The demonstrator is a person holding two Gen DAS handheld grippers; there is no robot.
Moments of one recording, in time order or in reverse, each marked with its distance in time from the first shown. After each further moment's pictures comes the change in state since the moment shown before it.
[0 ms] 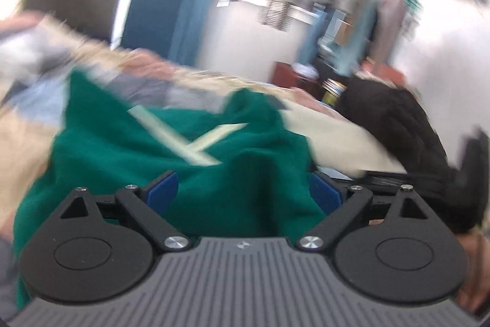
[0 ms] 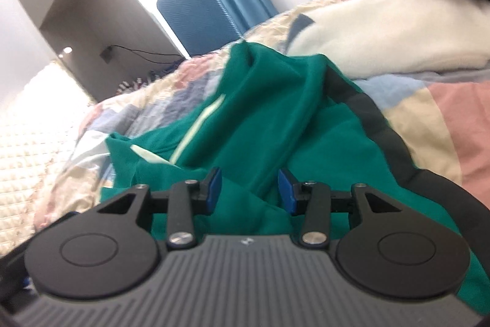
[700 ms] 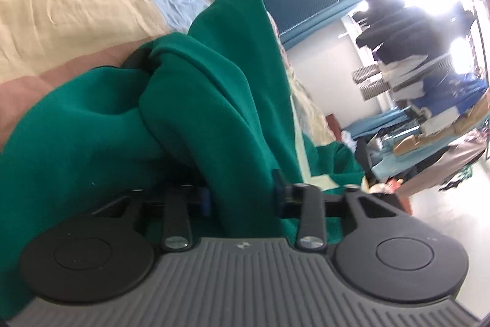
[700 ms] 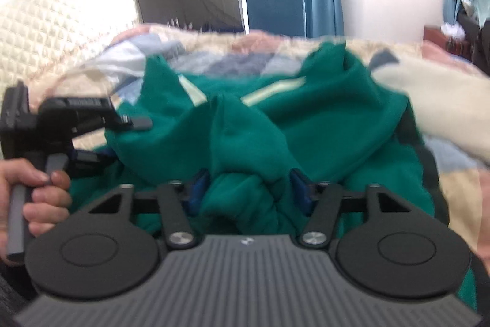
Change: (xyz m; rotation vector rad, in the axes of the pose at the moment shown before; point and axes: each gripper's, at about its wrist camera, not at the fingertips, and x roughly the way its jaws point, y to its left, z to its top) left arm 0.078 0.164 -0.017 -0.740 0.007 0.018; right arm 0.028 0.078 -0.037 -0.516 0.011 0.027
